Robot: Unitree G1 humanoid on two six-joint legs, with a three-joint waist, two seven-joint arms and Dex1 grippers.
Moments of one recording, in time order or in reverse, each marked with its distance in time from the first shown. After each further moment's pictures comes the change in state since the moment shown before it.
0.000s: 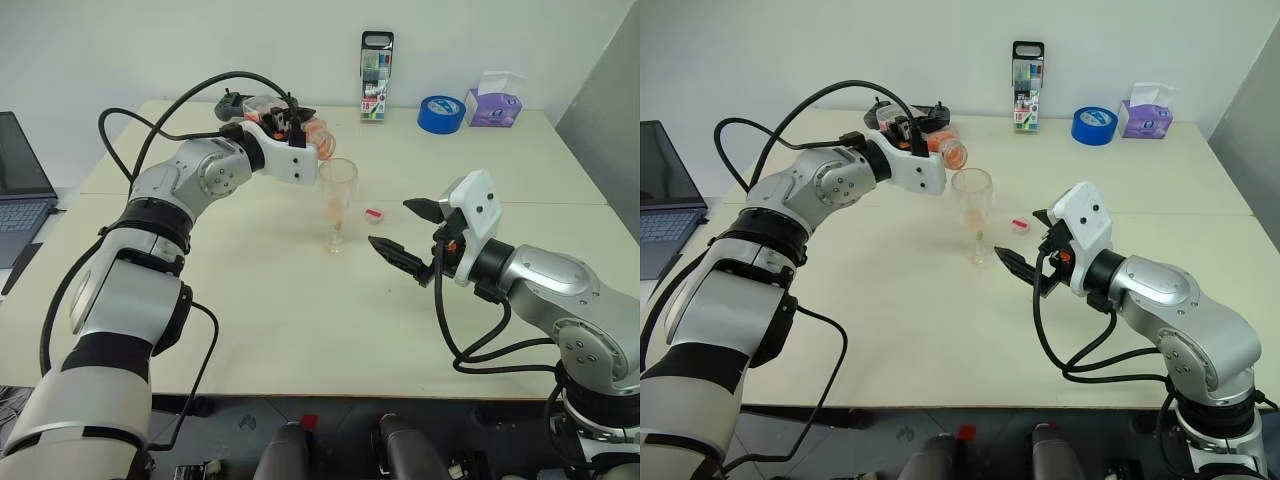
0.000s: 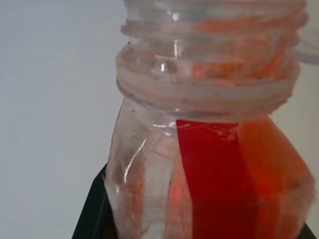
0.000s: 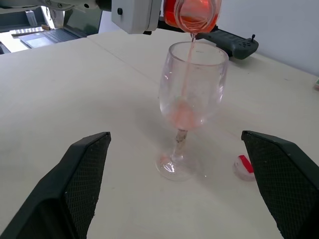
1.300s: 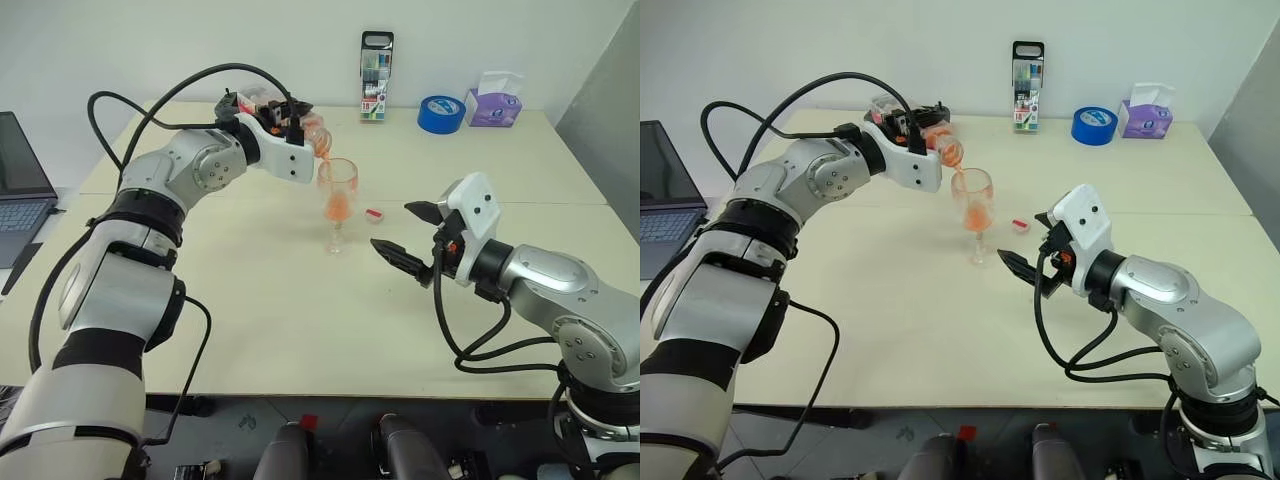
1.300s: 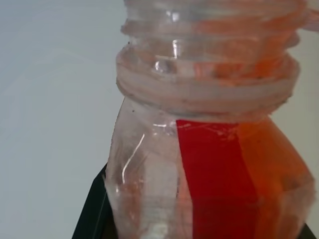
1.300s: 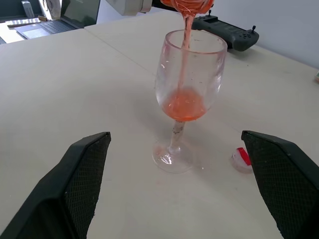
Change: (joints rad) left arm -0.043 0.032 -0.044 -0.002 0.052 -0.002 0.029; right arm 0.000 -0.028 0.015 0.024 -0.003 -0.011 0.010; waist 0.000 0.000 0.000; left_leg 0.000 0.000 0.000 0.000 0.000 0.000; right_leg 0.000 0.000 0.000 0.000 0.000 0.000
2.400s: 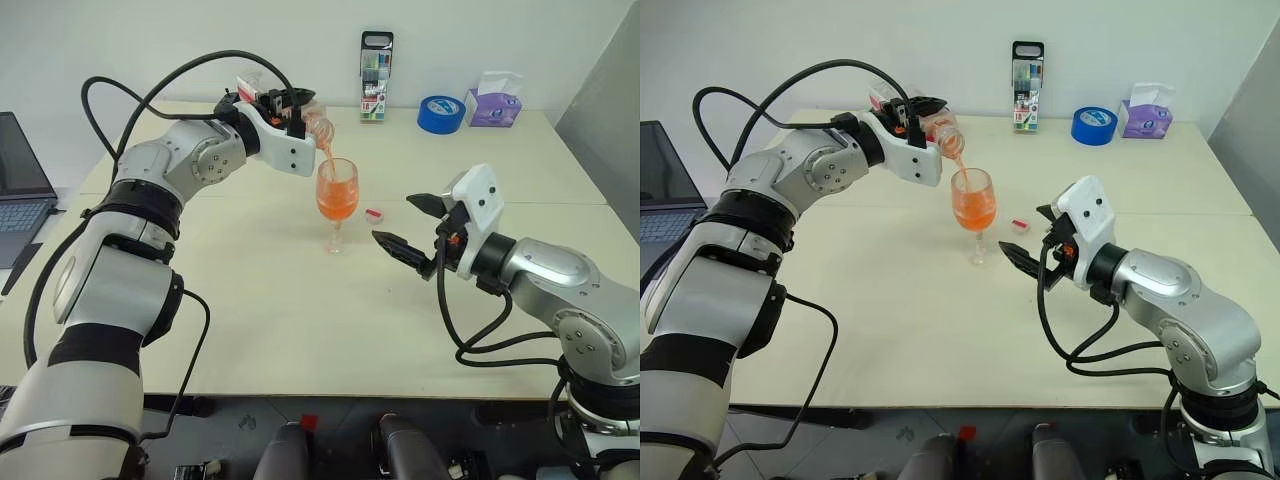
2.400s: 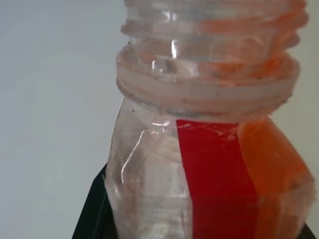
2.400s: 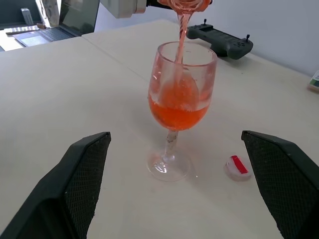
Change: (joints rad) left arm -0.030 0.006 -0.010 0.007 0.020 -0.010 0.044; right arm -0.019 -0.005 -0.008 0.032 0.003 -0.034 0.002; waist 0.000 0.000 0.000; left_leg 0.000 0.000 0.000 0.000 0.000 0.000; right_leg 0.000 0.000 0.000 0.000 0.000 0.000
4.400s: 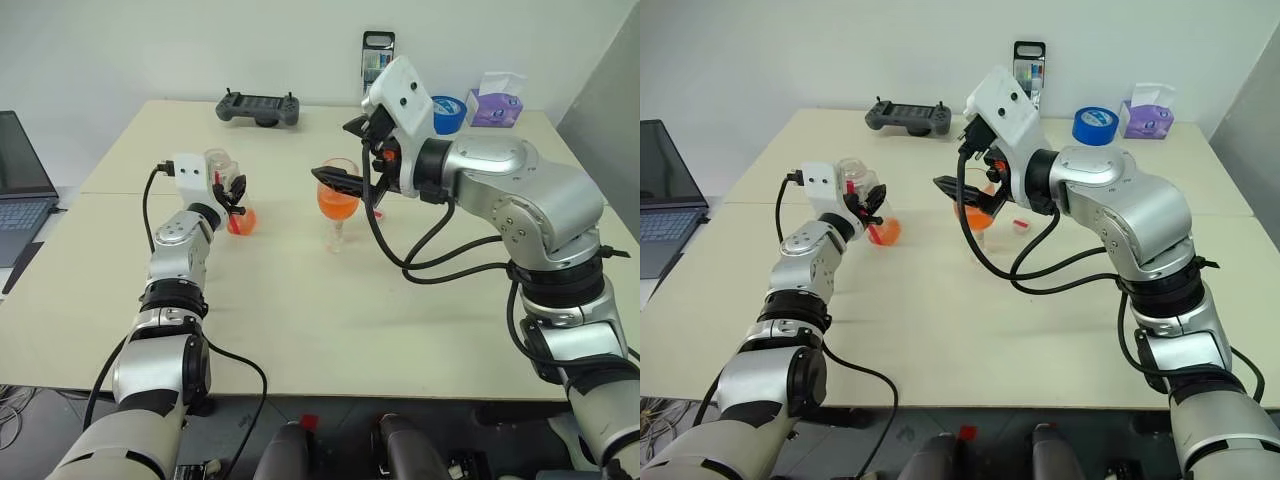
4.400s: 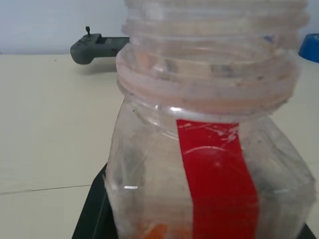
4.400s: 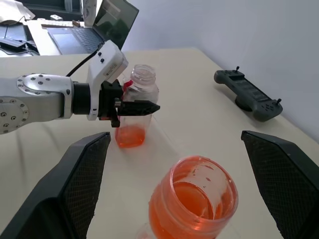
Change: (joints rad) left arm 0.471 -0.215 0.696 -0.172 -0.952 0.744 -0.270; right arm -0.566 0.108 0.247 0.434 -0.170 -0.039 0.155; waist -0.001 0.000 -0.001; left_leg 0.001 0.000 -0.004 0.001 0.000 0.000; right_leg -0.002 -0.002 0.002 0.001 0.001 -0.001
